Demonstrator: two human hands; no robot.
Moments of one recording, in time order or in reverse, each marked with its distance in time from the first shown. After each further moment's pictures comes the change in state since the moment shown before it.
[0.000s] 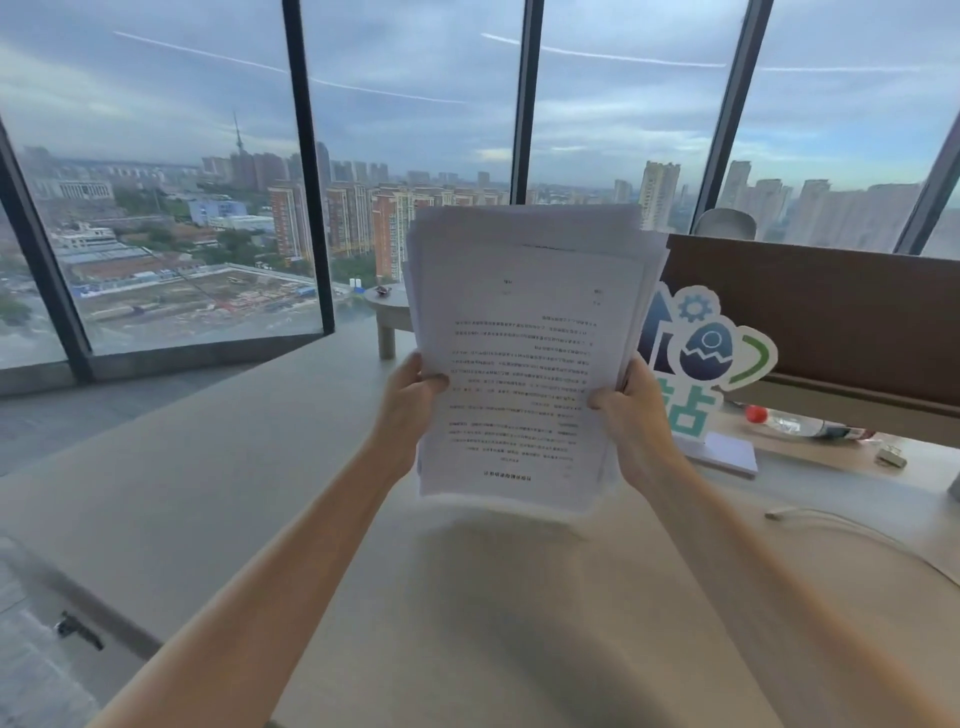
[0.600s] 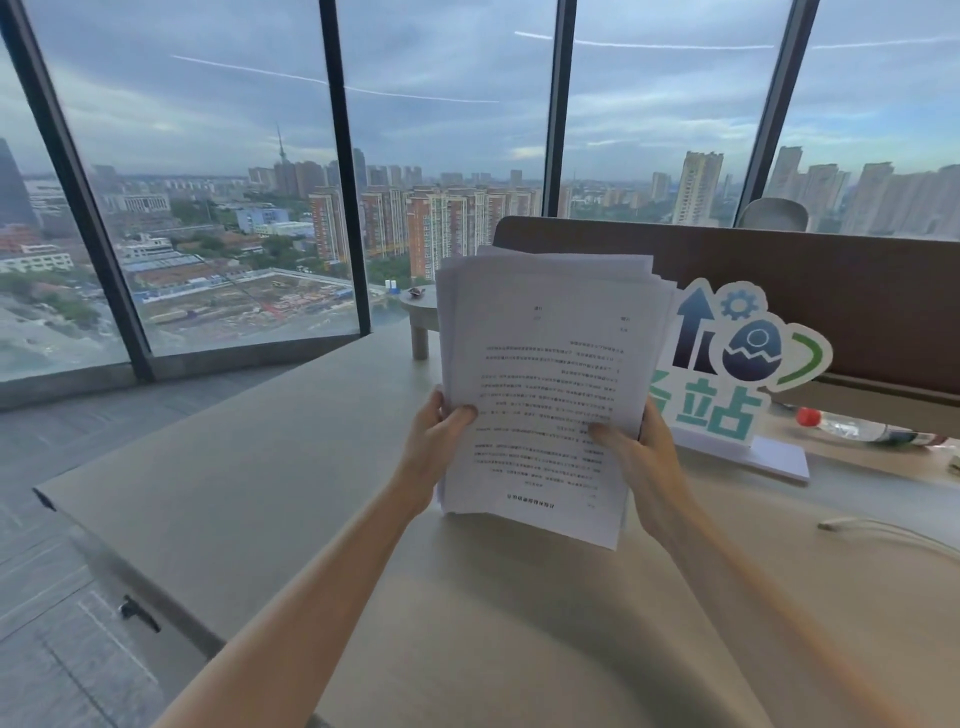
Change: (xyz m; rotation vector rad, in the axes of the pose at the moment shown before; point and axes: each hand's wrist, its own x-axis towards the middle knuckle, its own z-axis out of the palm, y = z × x) left_hand -0.010 -0.035 -0.016 0.090 -0.003 -0.035; right_hand -0.017 0.046 0.009 0.116 -0.114 0.022
